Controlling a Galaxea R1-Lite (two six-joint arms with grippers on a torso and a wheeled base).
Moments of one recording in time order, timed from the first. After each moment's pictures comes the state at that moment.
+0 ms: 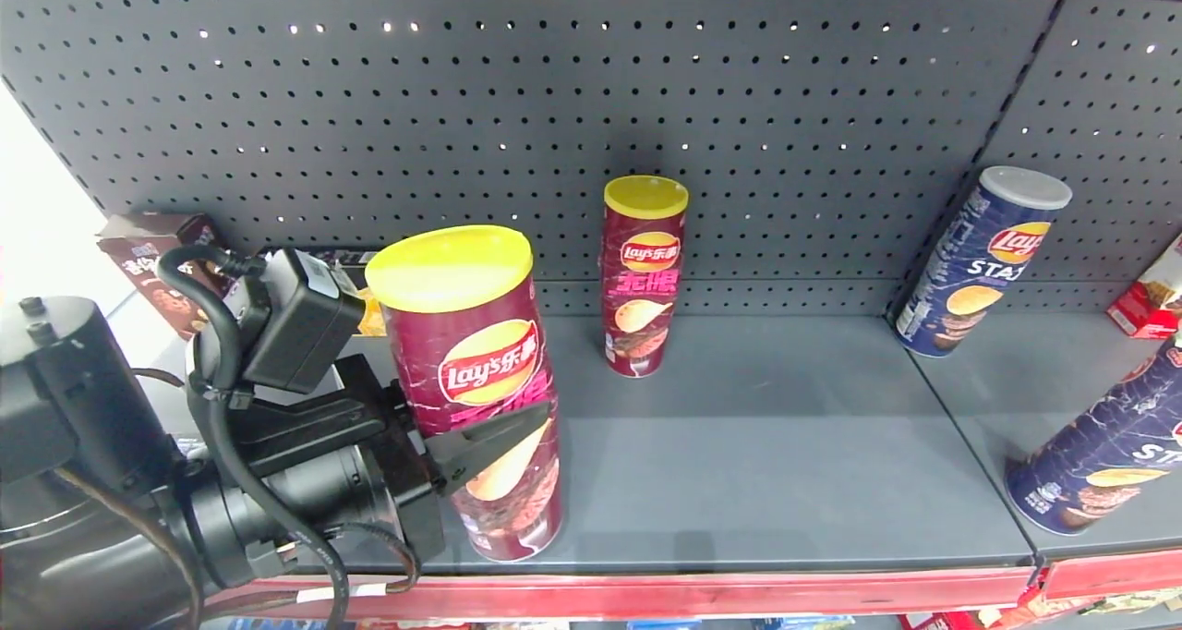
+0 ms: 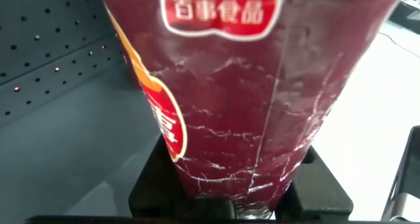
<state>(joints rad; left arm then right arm) -0.62 1.39 -0.50 -0.83 -0.26 0.04 0.03 0.15 -0.26 0.00 0.12 -0.02</state>
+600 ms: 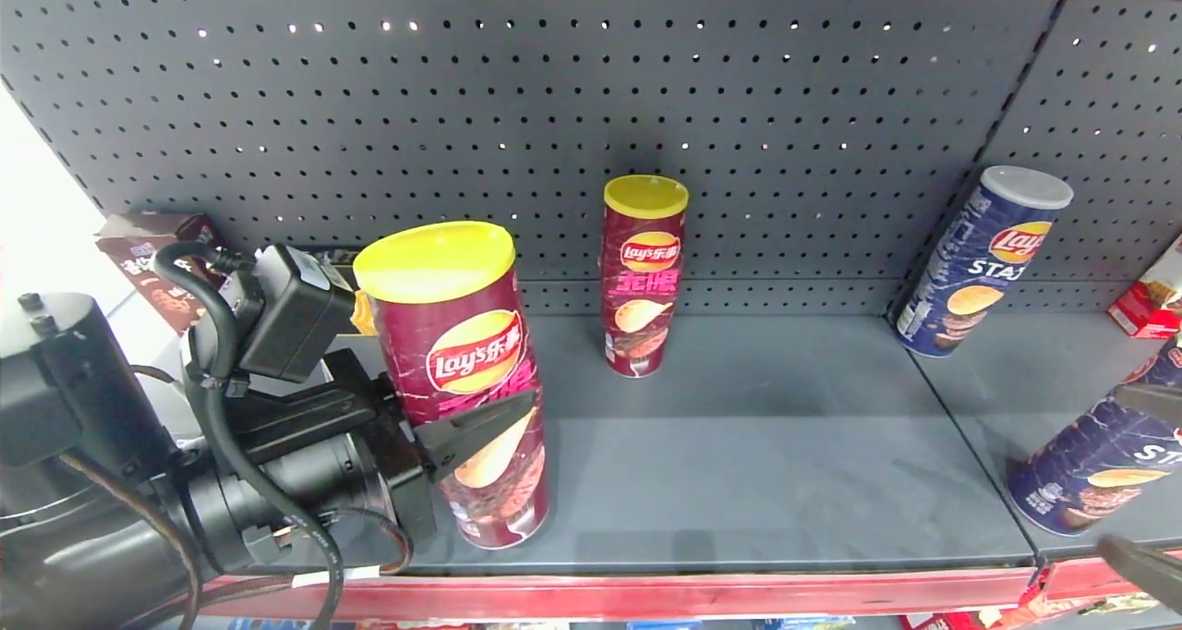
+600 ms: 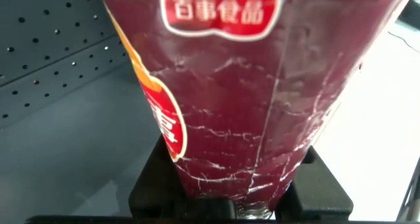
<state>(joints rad) -0.58 1.39 -0.50 -0.83 -0.26 0.04 0.49 0.84 -0.52 -0.25 0.28 -0.18</state>
